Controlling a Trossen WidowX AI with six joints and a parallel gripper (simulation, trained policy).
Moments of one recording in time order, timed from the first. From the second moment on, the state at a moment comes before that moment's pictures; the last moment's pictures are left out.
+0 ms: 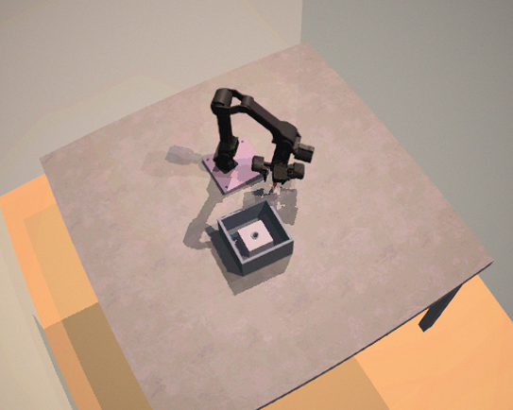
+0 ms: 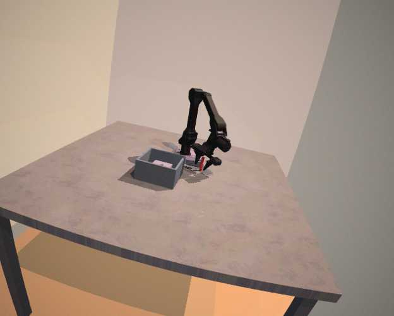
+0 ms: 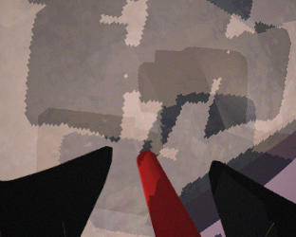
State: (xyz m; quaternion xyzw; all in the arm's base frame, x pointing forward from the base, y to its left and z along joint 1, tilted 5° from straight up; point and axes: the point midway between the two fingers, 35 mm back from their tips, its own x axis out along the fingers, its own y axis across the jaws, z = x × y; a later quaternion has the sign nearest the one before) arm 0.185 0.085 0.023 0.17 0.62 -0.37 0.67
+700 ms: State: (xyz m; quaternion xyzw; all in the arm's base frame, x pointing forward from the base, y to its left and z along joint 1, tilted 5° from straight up) arm 0.189 0.063 0.051 0.12 0.61 -0.39 0.68
